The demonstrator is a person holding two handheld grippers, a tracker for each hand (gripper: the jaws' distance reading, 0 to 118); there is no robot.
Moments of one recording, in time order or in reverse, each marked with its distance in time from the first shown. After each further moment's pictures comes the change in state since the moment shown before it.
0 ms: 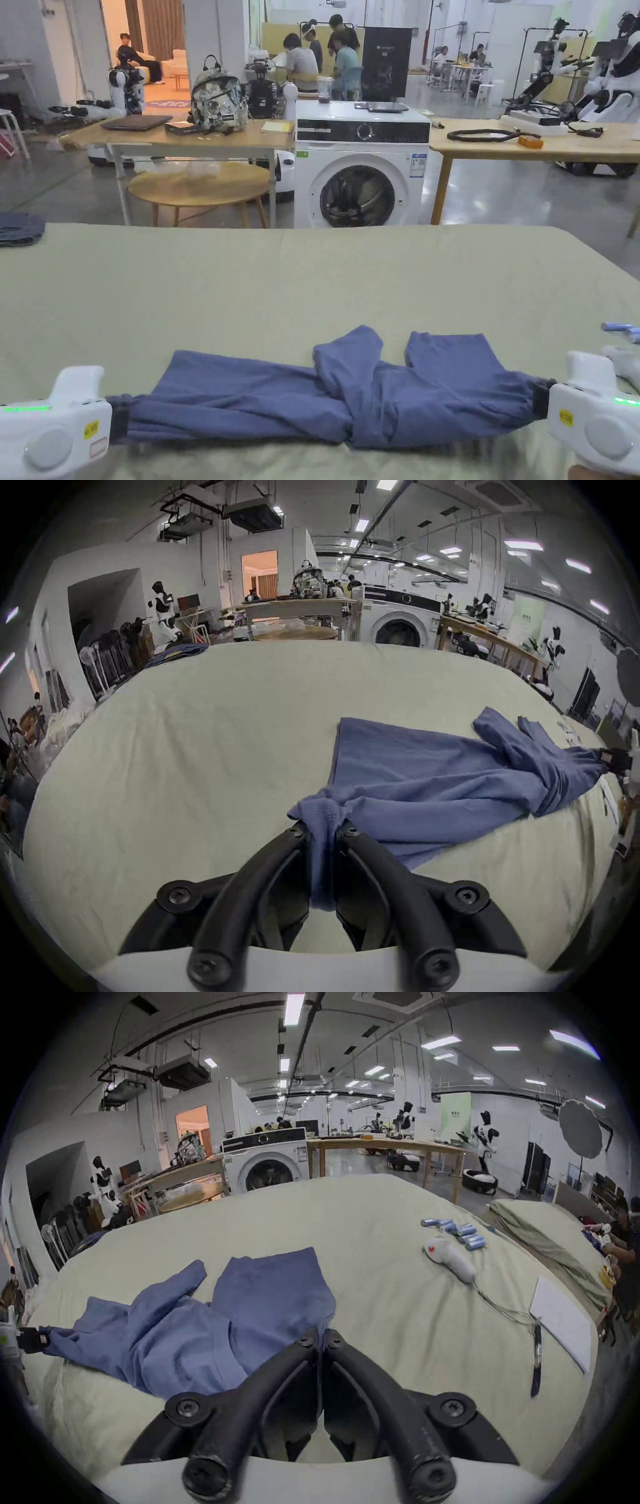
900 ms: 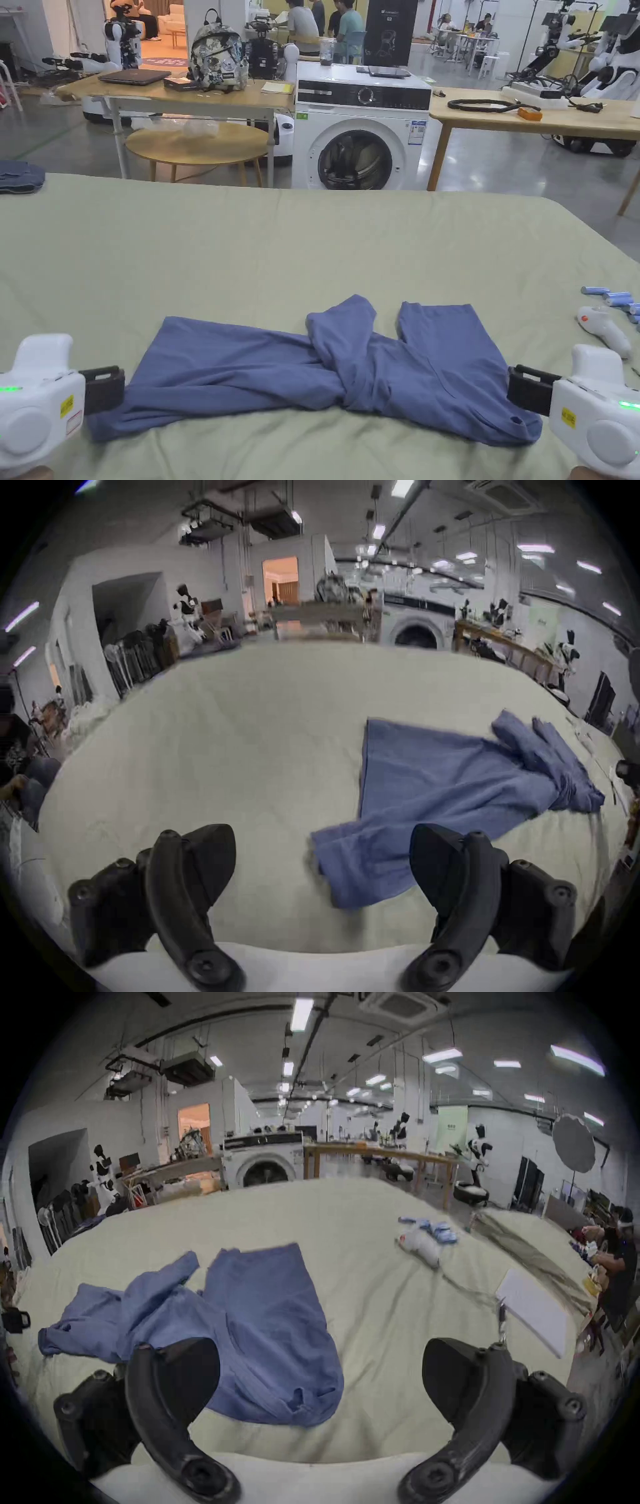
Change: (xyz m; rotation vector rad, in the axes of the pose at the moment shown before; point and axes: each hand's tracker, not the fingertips) left arm 0.003 -0.040 0.079 0.107 0.124 0.020; right arm -0.002 -0.038 0.073 0.051 -0.049 0.063
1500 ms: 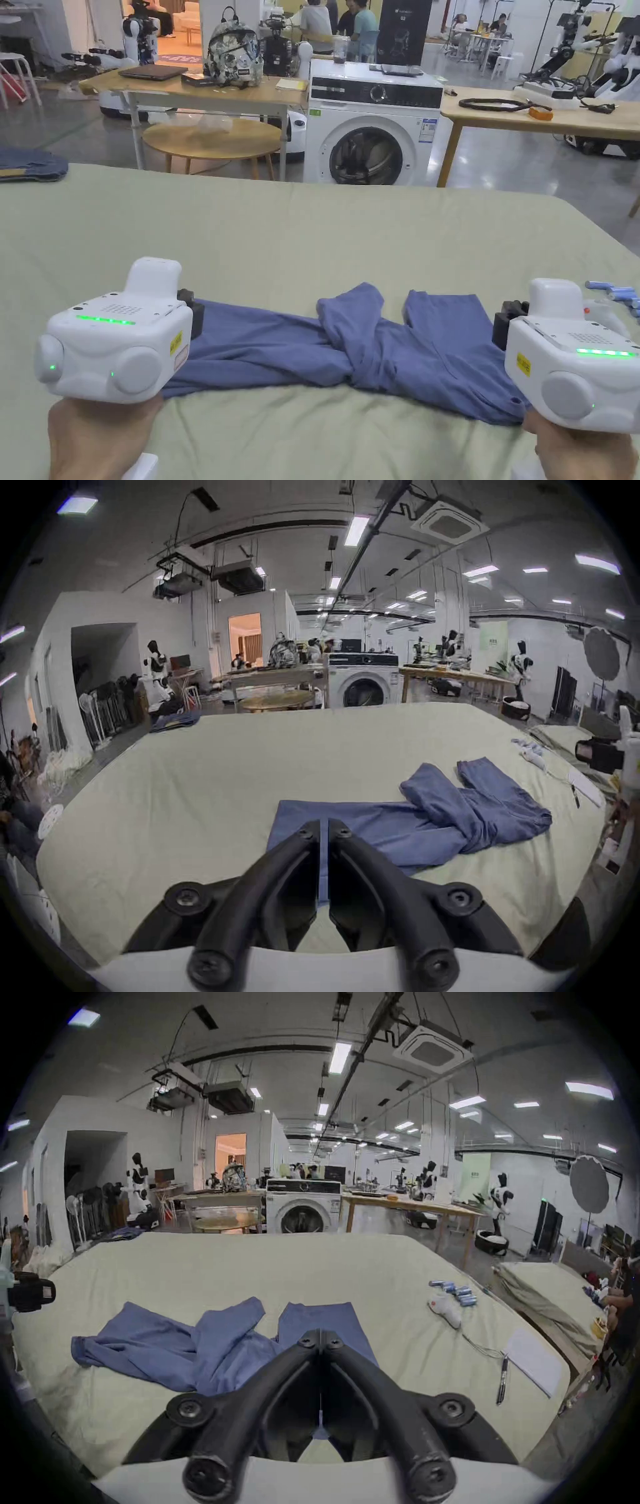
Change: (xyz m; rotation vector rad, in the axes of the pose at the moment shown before) left arm 0.083 0.029 0.062 0.183 -0.159 -0.097; right arm -0.074 0.036 0.078 0.179 0.102 0.088
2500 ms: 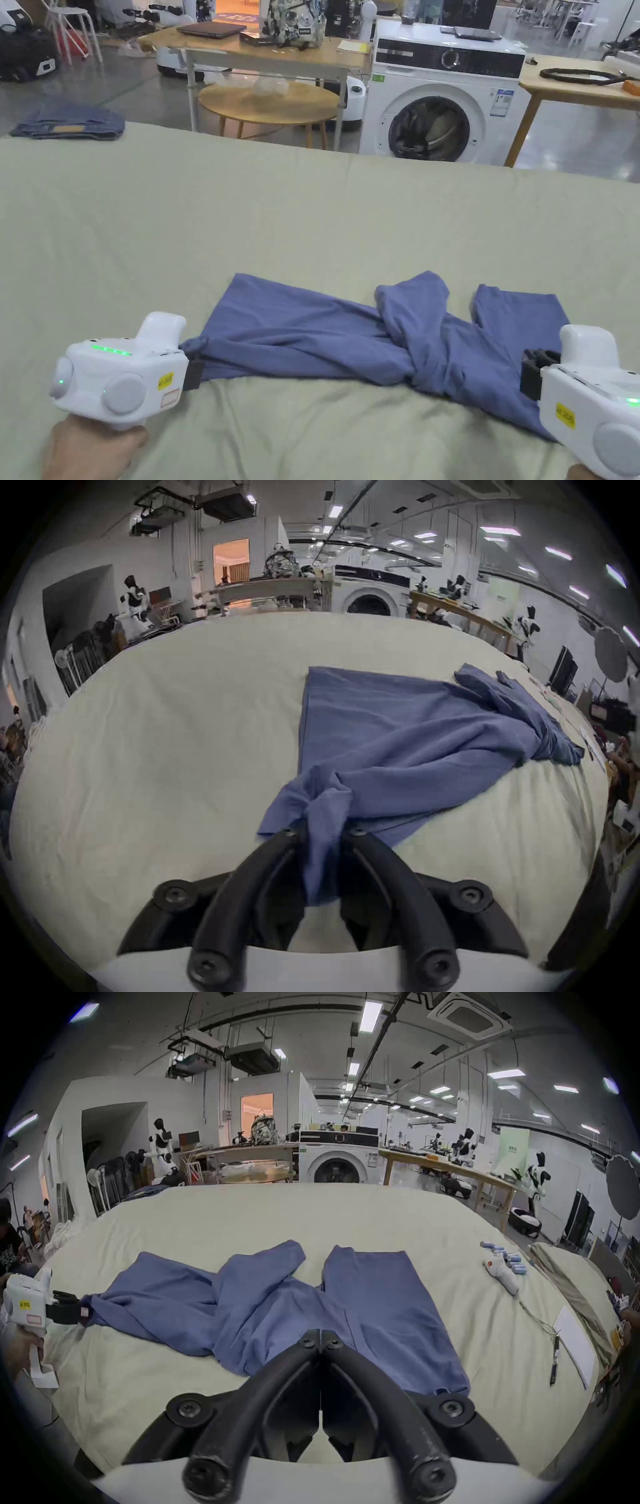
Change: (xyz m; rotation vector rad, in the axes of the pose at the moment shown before) left arm -0.088 -0.103 -0.094 -0.323 -0.079 0.061; right arm -0.032 -0.046 -0.075 -0.205 0.139 0.045
